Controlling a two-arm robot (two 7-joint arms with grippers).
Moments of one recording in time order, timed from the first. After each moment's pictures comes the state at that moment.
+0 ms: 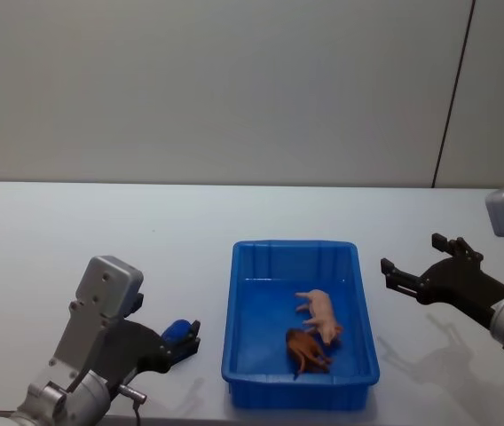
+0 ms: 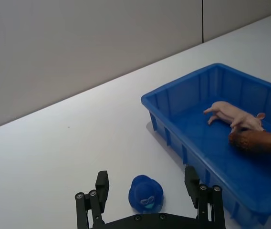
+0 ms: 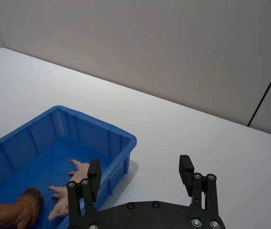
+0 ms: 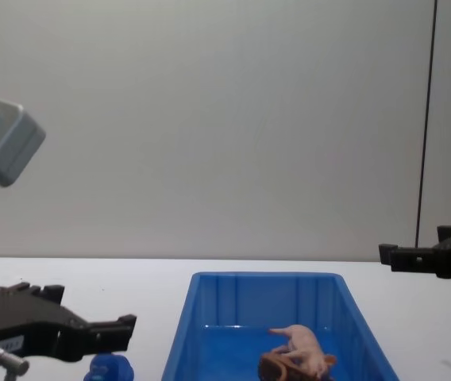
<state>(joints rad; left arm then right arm) -0.05 0.57 0.38 -1.77 -0.36 0.26 0.01 0.20 0.33 -0.22 -1.56 0.24 0.26 0.31</state>
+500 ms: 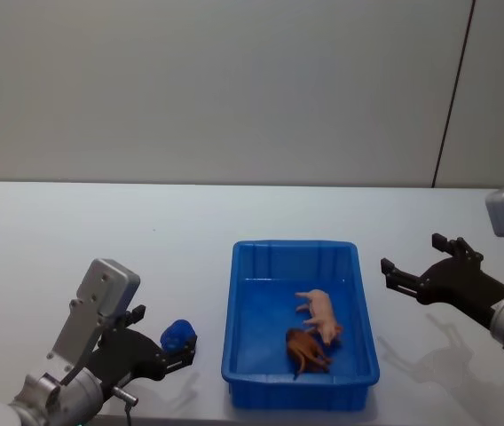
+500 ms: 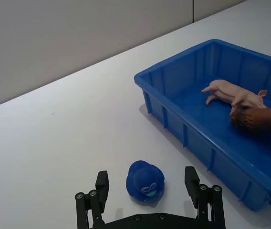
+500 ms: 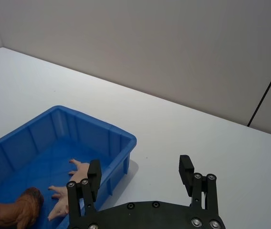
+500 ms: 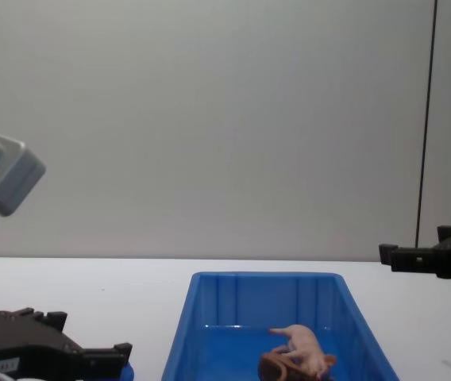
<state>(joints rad) -0.11 0.56 0.37 -1.66 -0.36 0.28 -0.14 0.20 0.33 -0.22 -1.56 0.24 0.26 0.31</state>
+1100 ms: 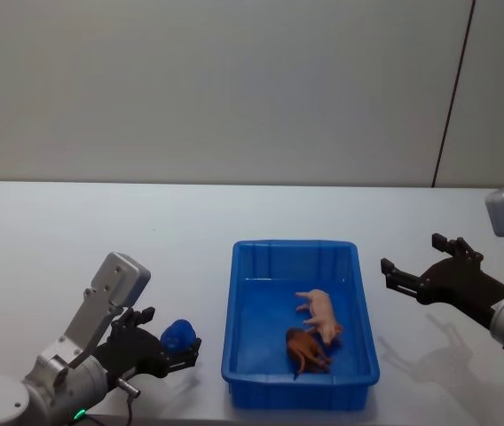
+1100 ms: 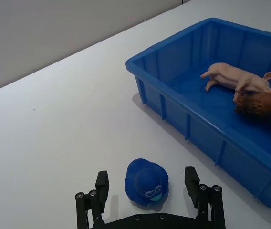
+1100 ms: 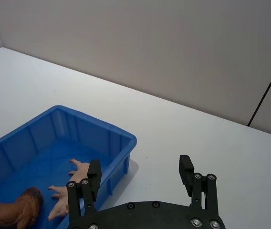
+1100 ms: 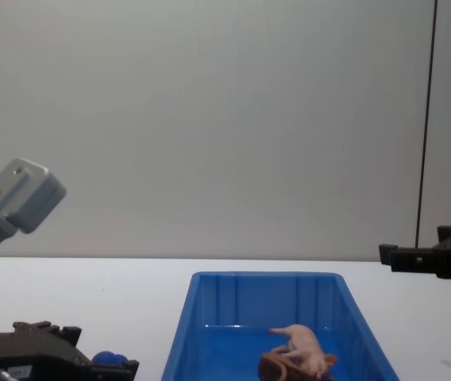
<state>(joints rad) -0.21 0.51 0.37 -1.50 -0.29 0.30 -0.30 0.20 0.33 -0.22 -1.56 0.24 0.26 0.31</state>
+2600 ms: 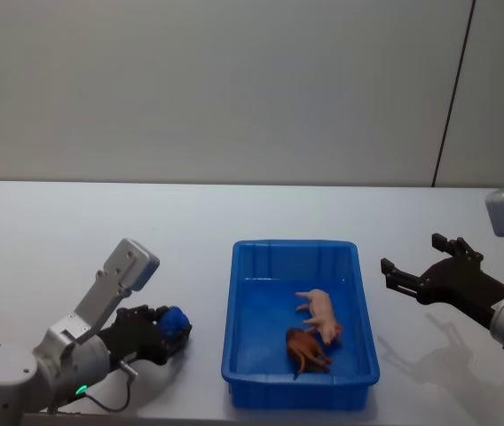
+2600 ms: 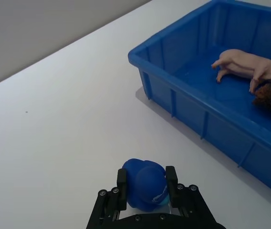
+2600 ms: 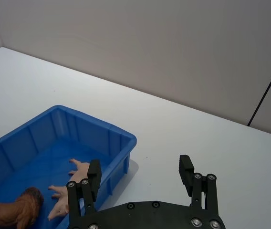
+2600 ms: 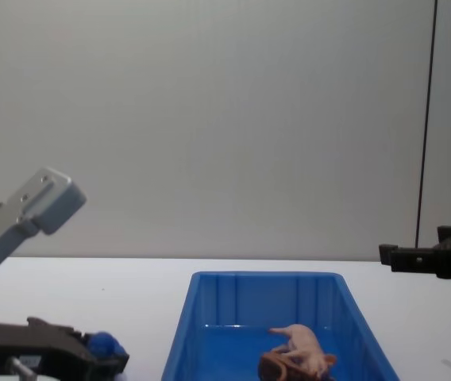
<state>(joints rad) -0.33 0.46 0.36 -1.35 -0.19 0.32 -0.43 0.20 0.33 -0.22 -1.56 0.24 0.26 0.31</state>
